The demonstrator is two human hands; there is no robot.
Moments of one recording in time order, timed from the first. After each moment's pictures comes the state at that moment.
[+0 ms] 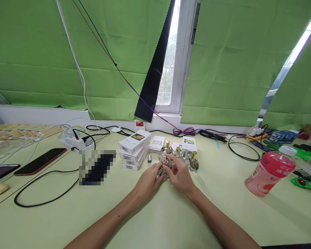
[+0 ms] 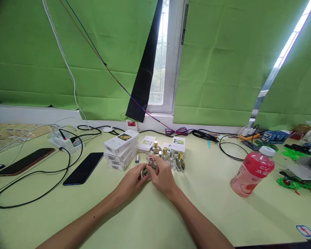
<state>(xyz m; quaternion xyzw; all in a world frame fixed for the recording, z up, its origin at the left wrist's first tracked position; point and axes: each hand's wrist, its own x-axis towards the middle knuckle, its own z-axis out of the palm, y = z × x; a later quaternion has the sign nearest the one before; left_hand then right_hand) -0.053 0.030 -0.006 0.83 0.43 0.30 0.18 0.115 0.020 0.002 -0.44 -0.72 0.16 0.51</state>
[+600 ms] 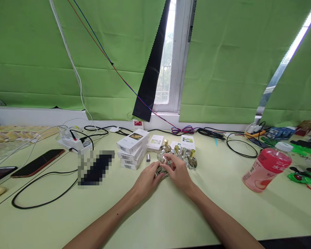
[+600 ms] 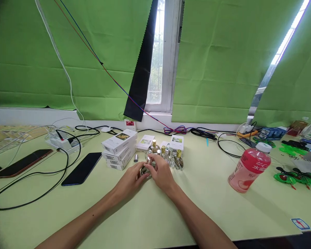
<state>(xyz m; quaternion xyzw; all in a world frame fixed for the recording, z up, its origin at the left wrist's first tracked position) -0.054 0.032 -0.004 0.83 0.43 0.30 0.18 0.117 0.028 -0.004 -0.43 -0.72 0.15 0.52</state>
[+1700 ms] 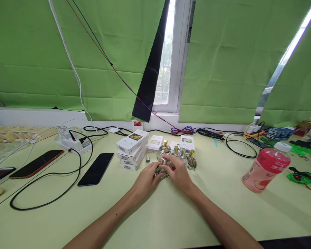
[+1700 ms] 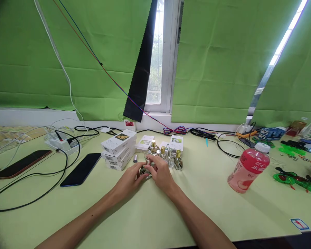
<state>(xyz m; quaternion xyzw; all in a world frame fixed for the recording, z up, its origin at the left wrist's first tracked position) -0.054 0.035 -0.004 0.84 0.42 0.30 0.18 0.119 0.029 -0.004 -0.41 -0.73 0.17 0.52</state>
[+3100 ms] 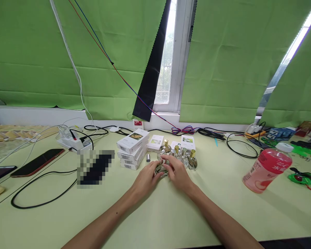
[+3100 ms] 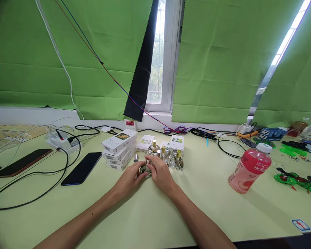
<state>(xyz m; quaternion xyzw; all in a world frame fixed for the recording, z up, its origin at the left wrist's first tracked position) -0.056 0.038 -0.009 0.83 0.42 0.32 0.18 0.120 0.028 -0.004 -0.38 -0.77 0.15 0.50</state>
